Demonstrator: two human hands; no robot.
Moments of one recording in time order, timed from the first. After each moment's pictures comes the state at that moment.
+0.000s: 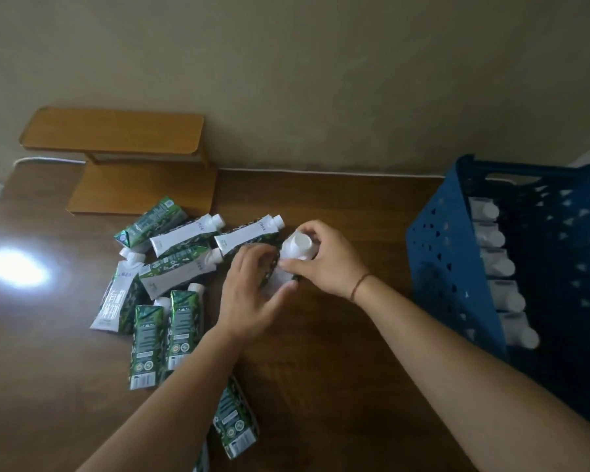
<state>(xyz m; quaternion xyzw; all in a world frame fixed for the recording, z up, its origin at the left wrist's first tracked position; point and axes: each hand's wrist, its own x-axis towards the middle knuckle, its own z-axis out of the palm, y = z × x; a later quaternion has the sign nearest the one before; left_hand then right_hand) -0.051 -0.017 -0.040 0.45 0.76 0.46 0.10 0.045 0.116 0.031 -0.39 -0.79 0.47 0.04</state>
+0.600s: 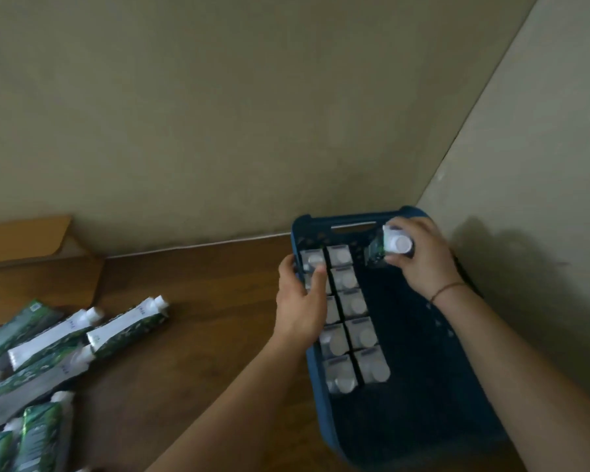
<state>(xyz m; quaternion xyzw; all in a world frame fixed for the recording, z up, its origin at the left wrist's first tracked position) 0.140 0.173 0.059 0.31 0.67 0.52 0.43 0.302 0.323 0.083 -0.50 -0.81 0.19 0.24</state>
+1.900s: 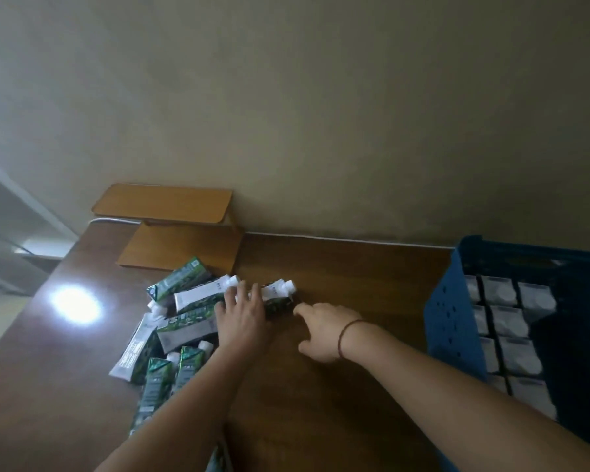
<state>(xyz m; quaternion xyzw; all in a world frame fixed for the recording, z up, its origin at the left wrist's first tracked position) -0.087 0.033 -0.032 0.32 0.94 -0.01 0.11 0.023 0.142 0.043 -0.21 -0.91 0.21 -0.29</state>
